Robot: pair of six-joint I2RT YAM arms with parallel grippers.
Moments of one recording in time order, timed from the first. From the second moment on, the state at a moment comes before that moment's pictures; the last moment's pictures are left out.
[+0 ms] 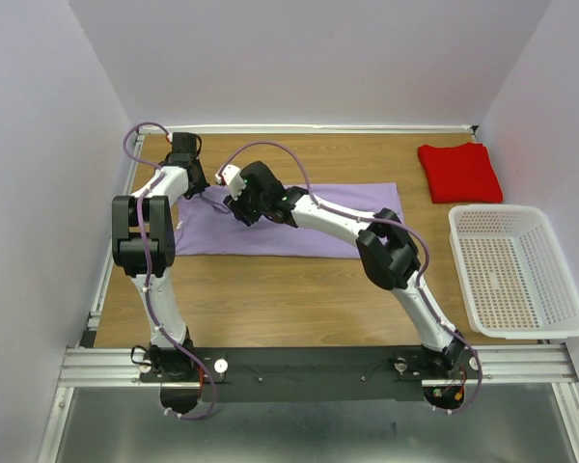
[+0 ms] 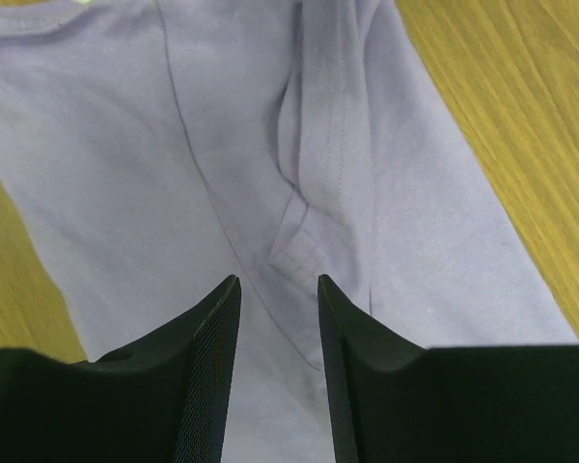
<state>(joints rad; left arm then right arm) 0.00 2.02 1.46 -0.35 -0.12 -0.30 0.88 2.35 1.95 -0.22 -0.12 -0.20</state>
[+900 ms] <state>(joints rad) 0.00 2.07 1.53 -0.37 -0.13 -0.29 0.90 2.47 2.02 -0.22 0.02 -0.28</state>
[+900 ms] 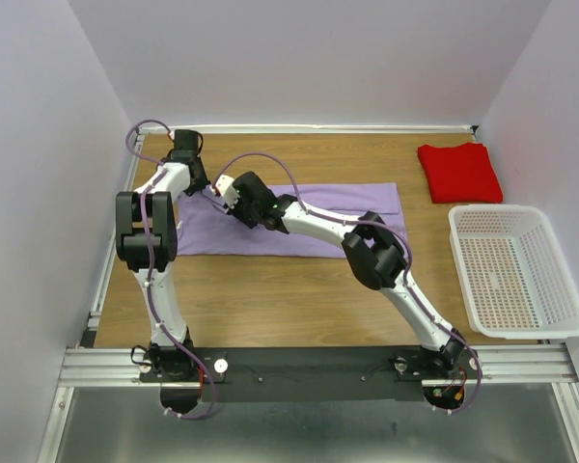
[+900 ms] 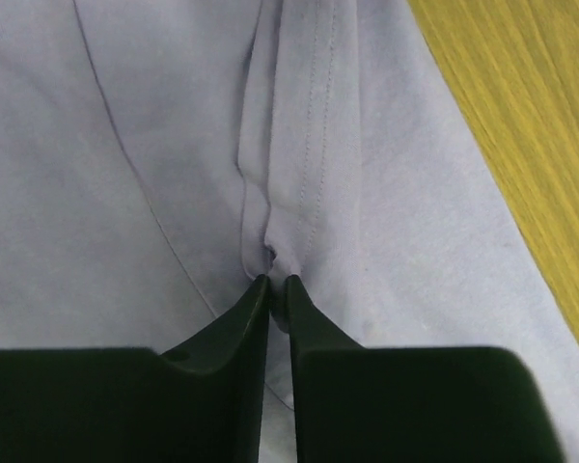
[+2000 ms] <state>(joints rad) 0.00 2.05 1.54 -0.39 -0.19 -0.30 0.89 2.15 1.74 -0.19 0.09 -0.21</state>
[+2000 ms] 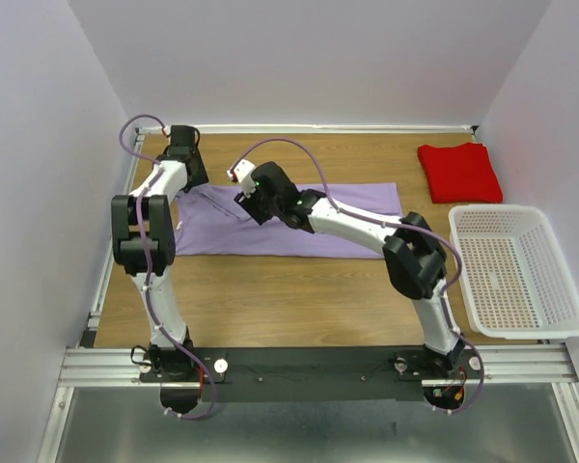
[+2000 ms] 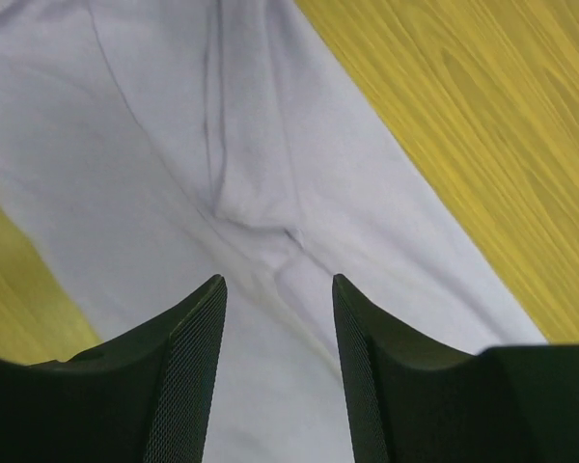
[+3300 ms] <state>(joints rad) -0.06 2.17 1.61 -0.33 -0.10 -0.35 0.85 1.66 0.92 -0.36 -0.18 0.42</state>
